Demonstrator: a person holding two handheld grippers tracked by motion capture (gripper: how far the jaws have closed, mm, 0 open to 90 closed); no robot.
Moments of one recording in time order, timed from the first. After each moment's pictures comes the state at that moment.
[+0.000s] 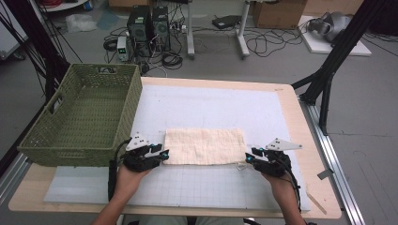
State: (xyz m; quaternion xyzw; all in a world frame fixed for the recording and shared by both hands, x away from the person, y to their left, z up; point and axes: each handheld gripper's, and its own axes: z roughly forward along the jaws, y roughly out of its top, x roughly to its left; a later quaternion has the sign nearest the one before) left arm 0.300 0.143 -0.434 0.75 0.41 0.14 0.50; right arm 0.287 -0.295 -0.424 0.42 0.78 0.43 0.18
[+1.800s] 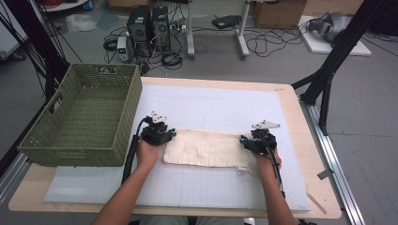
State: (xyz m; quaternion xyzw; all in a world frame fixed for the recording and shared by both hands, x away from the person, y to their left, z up) left arm 0.386 0.105 -0.451 0.76 0.47 0.21 0.40; right arm 0.364 -0.273 -0.446 0.48 0.78 0.33 0.25
